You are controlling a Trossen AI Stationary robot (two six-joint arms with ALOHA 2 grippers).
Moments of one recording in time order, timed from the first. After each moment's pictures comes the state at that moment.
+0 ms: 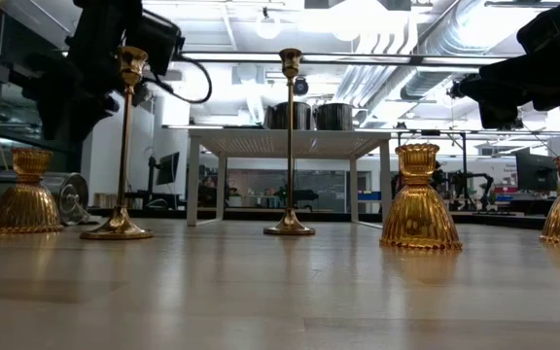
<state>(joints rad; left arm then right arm) 0.43 1.29 1.02 -1.46 -0.11 0.22 0.05 0.04 0.01 0.03 0.00 0.10</state>
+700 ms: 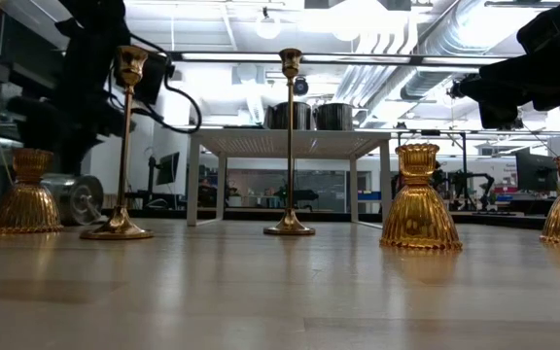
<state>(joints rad) 0.43 1.28 0.82 -1.24 -0.21 0.24 0.05 0.04 0.01 0.03 0.00 0.10</state>
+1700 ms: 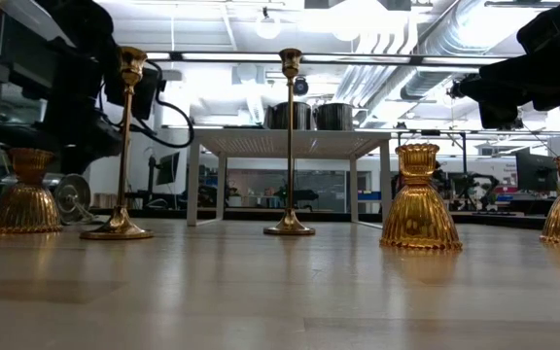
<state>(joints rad) 0.43 1.28 0.67 -1.09 -0.26 0.36 0.05 0.04 0.01 0.03 0.00 0.10</state>
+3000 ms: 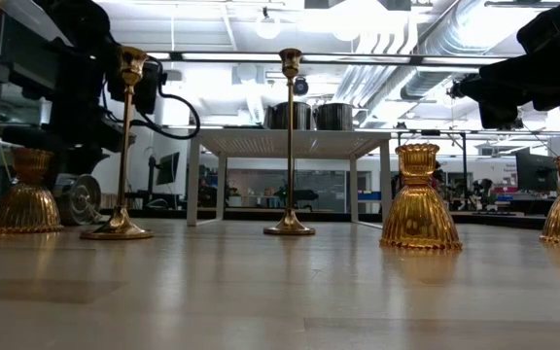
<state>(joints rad) 0.43 1.28 0.65 -1.01 -0.21 0.35 0.05 0.04 0.01 0.03 0.00 0.10</state>
